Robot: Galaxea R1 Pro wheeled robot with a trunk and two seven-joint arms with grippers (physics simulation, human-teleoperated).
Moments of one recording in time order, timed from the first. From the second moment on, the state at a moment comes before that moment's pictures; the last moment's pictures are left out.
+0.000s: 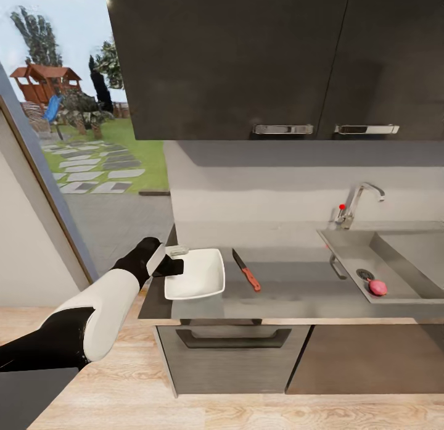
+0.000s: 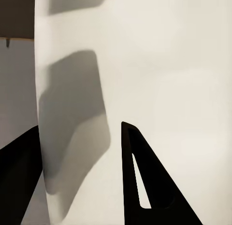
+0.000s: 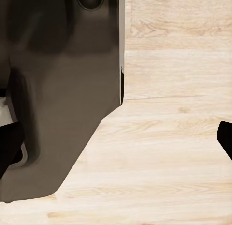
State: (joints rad) left arm -1.18 -0.09 0.13 -0.31 0.02 0.86 0.04; right arm -0.02 -0.05 0.00 -0.01 -0.01 -0.07 0.00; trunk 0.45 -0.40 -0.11
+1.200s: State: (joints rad) left arm -1.18 -0.09 0.13 -0.31 0.02 0.86 0.04; right arm -0.02 -0.05 -0.01 -0.01 -0.01 -0.07 0.00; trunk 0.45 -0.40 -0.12
